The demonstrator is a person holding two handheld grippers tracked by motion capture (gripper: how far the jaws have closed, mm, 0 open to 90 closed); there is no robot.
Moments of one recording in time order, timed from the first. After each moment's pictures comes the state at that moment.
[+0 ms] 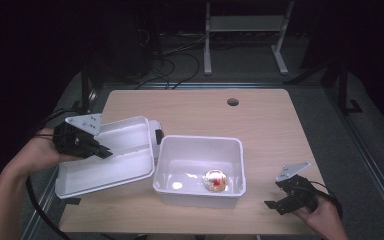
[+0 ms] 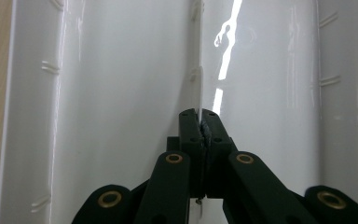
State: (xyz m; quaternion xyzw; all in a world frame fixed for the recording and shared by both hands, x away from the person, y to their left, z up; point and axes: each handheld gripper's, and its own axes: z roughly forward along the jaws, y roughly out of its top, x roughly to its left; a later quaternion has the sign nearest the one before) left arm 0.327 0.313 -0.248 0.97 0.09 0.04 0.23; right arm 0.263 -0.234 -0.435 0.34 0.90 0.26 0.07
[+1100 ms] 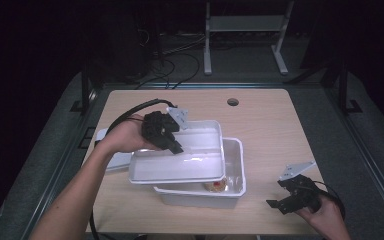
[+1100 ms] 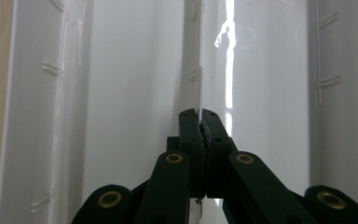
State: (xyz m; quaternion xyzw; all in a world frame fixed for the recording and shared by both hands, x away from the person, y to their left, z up) left arm 0.365 0.131 -0.268 0.98 0.00 -0.02 0.20; right arm 0.261 -0.240 -0.430 0.34 0.90 0.27 0.07
